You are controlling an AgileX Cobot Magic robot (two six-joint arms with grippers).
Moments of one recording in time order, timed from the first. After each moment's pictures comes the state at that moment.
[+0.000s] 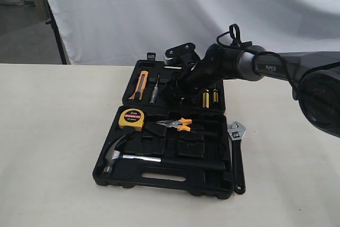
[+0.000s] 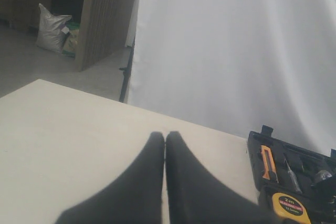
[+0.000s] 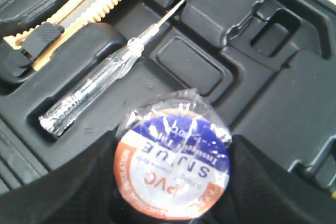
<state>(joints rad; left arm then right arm) 0.13 0.00 -0.01 0.02 0.10 -0.31 0.53 2.41 -1.86 0.34 0.43 -0.48</state>
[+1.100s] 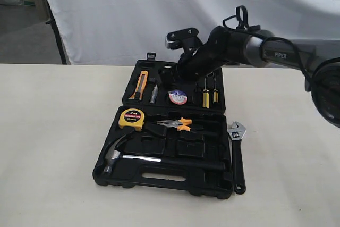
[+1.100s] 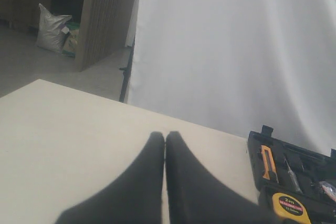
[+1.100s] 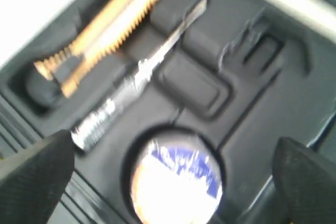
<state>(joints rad) 0.13 0.00 -0.01 0.02 0.10 -0.31 0.53 2.35 -1.89 0.34 0.50 -0.41</state>
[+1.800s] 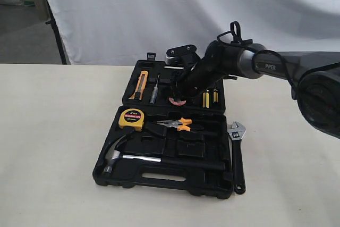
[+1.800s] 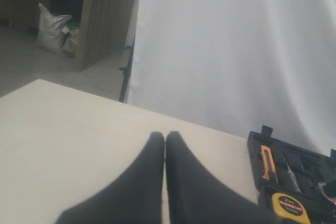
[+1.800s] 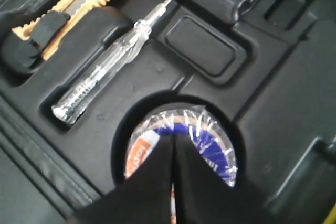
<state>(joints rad) 0.13 0.00 -0.01 0.02 0.10 -0.31 0.53 2.43 -1.90 0.34 0.53 -0.41</state>
